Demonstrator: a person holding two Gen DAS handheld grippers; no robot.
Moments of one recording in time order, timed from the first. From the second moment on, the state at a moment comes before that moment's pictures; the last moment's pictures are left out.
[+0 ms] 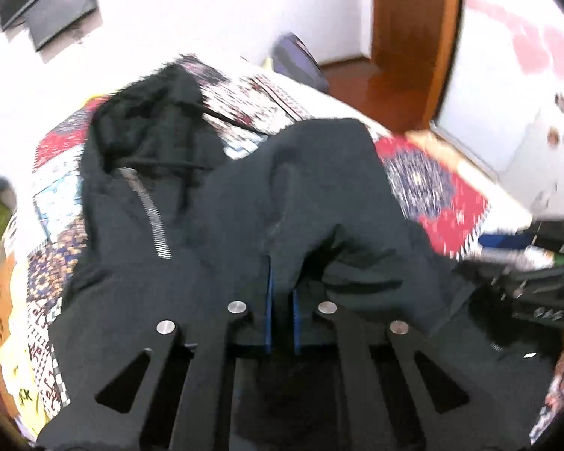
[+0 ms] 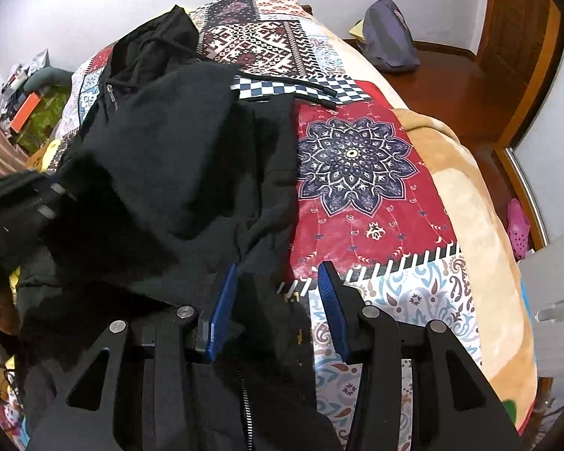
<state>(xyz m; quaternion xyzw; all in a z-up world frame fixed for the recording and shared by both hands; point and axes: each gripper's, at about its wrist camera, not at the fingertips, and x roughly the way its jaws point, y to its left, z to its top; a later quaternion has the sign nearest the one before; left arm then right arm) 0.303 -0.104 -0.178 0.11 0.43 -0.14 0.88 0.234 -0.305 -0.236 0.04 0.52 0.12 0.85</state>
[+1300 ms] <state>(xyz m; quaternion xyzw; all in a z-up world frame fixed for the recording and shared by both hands) 0.205 0.102 -0.219 -0.20 0.48 -0.06 0.85 0.237 -0.269 -0.250 0.01 0.54 0.10 0.84</state>
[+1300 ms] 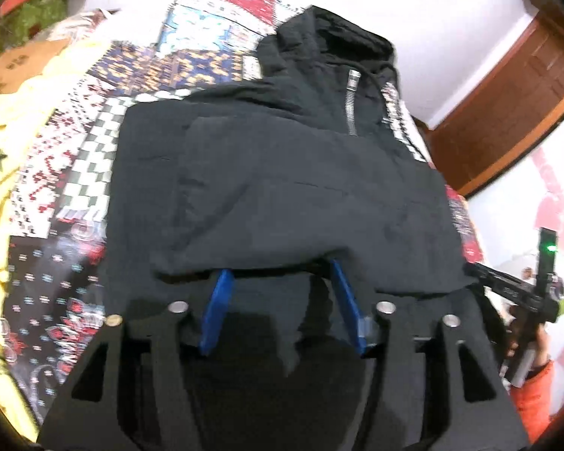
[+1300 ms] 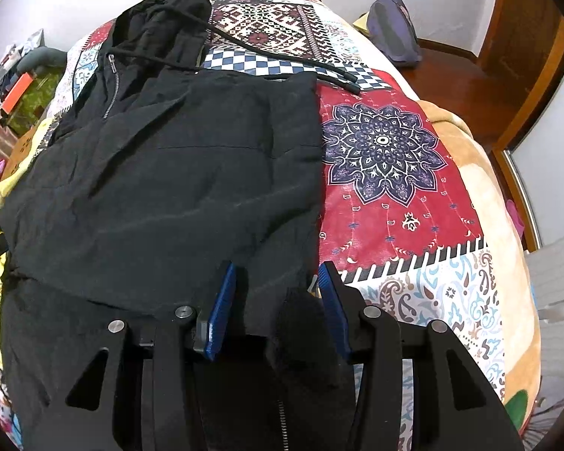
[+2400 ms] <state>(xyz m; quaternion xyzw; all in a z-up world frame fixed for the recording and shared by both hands) 0.244 0.091 -0.088 -0.11 0.34 -0.03 0.93 0.249 -0.257 -0.194 -0.01 0.48 0.11 0.87</state>
